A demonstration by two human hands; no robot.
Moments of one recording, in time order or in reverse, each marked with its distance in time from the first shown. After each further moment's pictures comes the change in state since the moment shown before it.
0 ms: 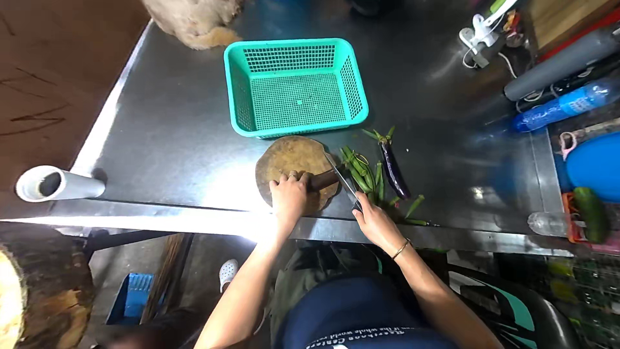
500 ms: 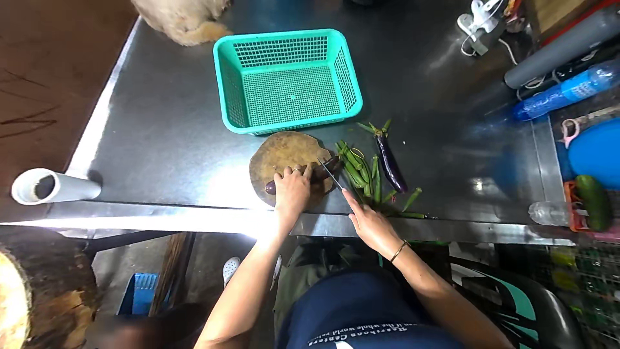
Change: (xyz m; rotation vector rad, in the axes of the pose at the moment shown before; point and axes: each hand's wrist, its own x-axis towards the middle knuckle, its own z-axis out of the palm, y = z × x) left_hand 0.007 0.014 0.009 0.066 0.014 0.088; right_hand -0.014 0.005 0.010 -0.140 -0.103 -0.043
